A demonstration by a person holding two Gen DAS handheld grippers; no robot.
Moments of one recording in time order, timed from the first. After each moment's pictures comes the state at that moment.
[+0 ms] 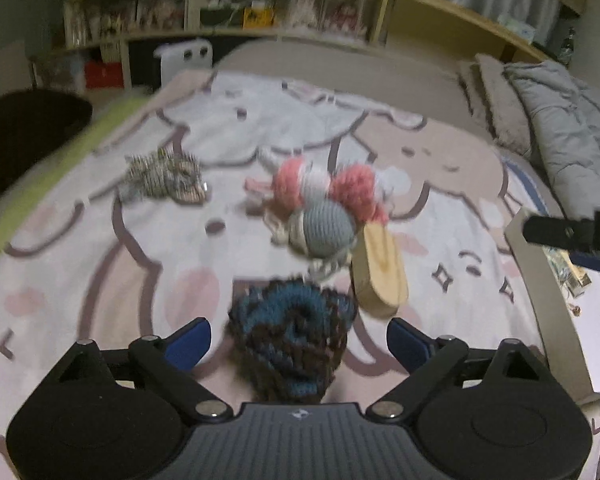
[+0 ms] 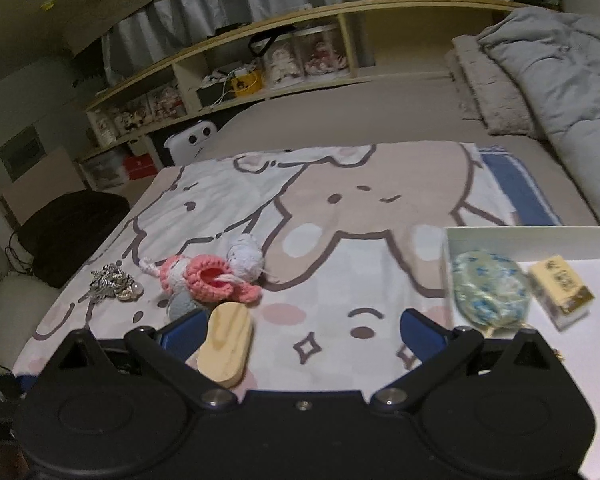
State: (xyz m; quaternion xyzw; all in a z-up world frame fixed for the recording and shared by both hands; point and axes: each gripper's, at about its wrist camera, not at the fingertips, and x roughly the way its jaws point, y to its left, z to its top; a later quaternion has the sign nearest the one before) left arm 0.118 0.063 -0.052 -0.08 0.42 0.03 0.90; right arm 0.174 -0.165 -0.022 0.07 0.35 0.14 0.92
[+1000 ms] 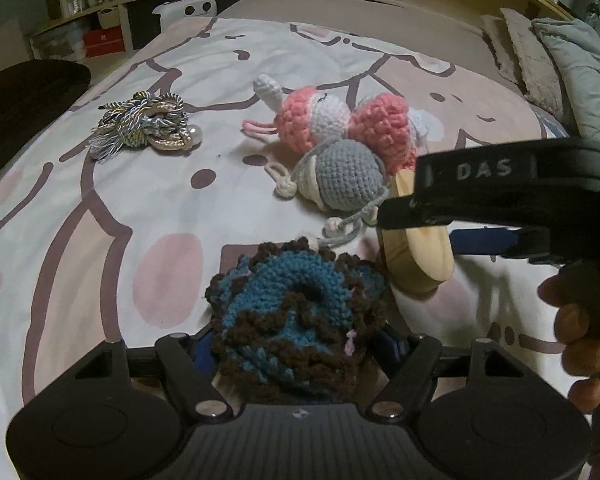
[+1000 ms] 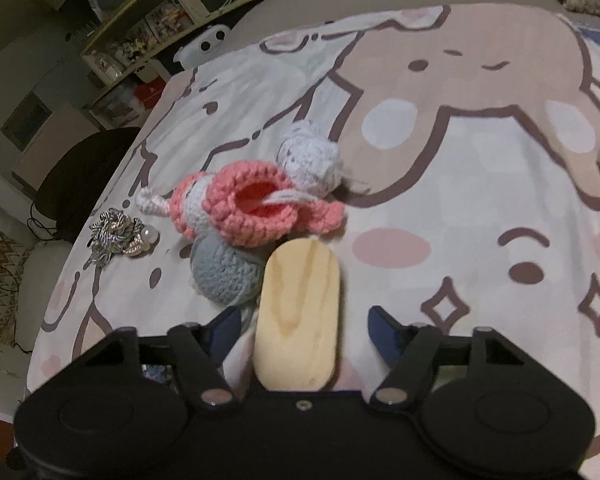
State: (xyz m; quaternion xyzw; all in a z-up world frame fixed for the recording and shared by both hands) left arm 0.154 0.058 -0.098 -0.07 0.48 0.05 0.88; right arm 0.250 -0.082 -0.107 0.13 0.50 0.19 0.84
